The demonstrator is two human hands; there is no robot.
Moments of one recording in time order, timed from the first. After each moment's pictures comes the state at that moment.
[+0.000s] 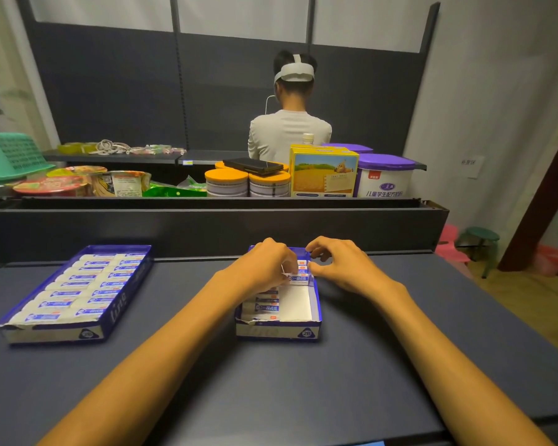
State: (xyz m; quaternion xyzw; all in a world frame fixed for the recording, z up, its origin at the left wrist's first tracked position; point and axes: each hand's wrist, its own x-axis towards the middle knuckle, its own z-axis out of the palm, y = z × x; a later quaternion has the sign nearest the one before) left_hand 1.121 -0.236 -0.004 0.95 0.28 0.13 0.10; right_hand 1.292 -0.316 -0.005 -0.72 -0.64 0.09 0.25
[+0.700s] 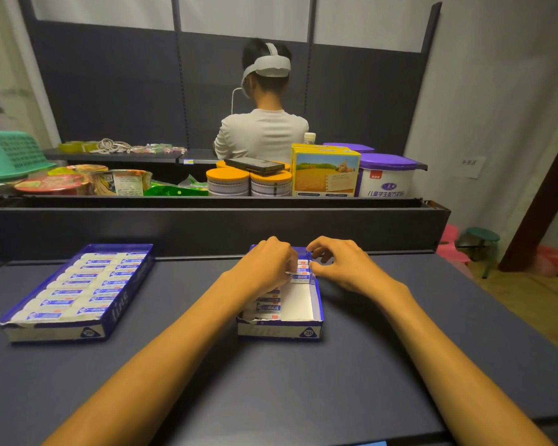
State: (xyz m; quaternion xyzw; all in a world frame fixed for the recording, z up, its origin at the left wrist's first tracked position) left_hand 1.125 -0.239 -0.007 0.94 0.30 0.16 0.06; right_hand 1.290 -0.318 -0.003 -0.72 -0.65 0.09 0.25
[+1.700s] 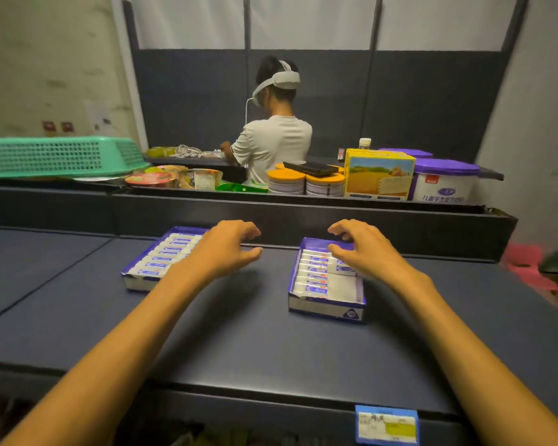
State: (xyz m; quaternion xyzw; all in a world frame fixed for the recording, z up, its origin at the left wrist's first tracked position) left_hand 0.972 -0.257 0.020 0.86 0.46 0.24 0.03; right_hand 1.237 -0.326 0.022 -0.66 -0.70 0.04 0.27
